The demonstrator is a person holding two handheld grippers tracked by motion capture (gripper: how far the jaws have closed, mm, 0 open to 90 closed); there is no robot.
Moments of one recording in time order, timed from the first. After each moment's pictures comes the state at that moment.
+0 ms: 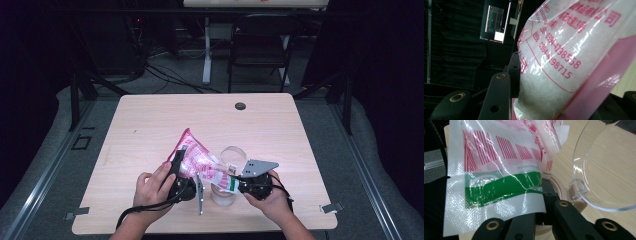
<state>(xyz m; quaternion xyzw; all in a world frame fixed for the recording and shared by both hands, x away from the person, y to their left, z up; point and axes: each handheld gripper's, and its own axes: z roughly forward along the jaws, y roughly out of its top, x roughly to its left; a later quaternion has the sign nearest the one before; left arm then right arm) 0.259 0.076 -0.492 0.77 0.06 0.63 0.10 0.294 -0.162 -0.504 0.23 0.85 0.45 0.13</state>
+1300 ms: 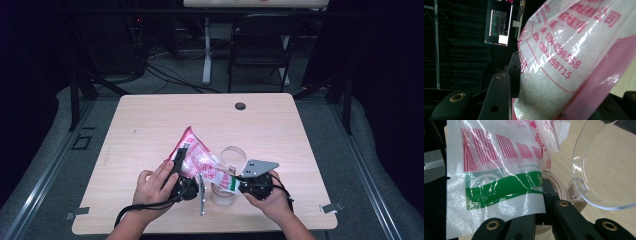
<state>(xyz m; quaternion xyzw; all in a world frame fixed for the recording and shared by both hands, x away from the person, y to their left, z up) 0.259 0.072 -0.486 0.76 0.04 0.64 0.08 0.295 -0.163 -0.505 0.23 0.85 0.46 0.13</state>
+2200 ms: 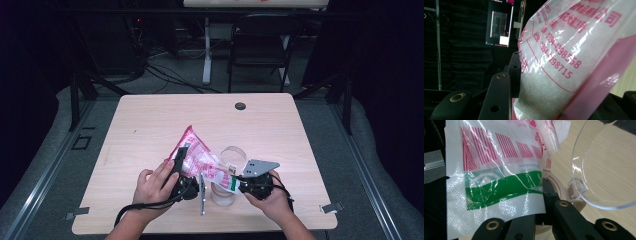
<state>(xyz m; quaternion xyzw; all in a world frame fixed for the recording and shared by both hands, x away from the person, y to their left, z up) 0.258 0.071 -0.483 0.76 0.03 0.65 0.08 0.295 -0.164 -0.505 0.23 0.85 0.46 0.13</state>
